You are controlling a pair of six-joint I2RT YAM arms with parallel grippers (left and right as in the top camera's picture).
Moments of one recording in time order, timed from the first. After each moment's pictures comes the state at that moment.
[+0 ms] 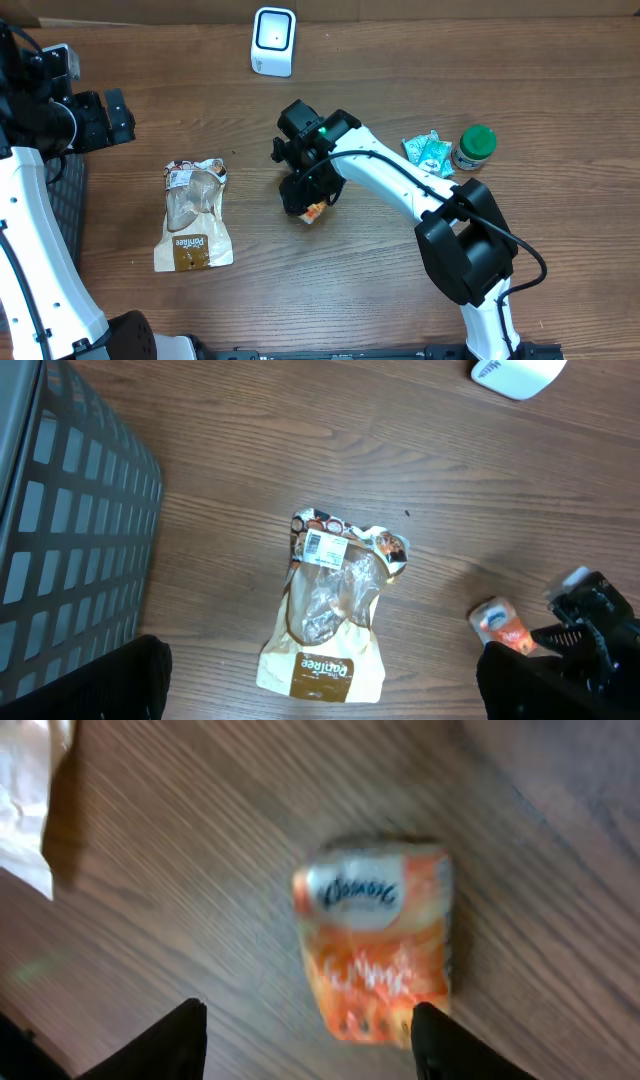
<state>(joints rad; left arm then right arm) 0.34 1.61 2.03 -1.52 0.15 0.04 0.71 2.13 1.71 -1.04 -0.30 0.04</state>
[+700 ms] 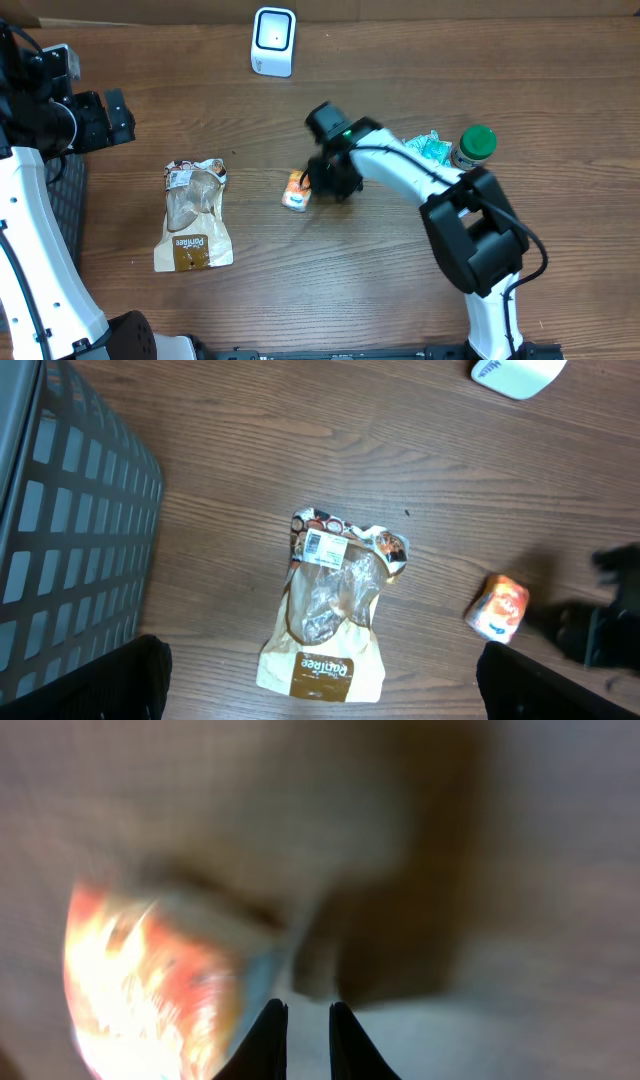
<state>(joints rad) 0.34 1.61 2.03 -1.52 0.15 0.04 0.60 2.13 1.53 -0.79 -0.23 0.56</state>
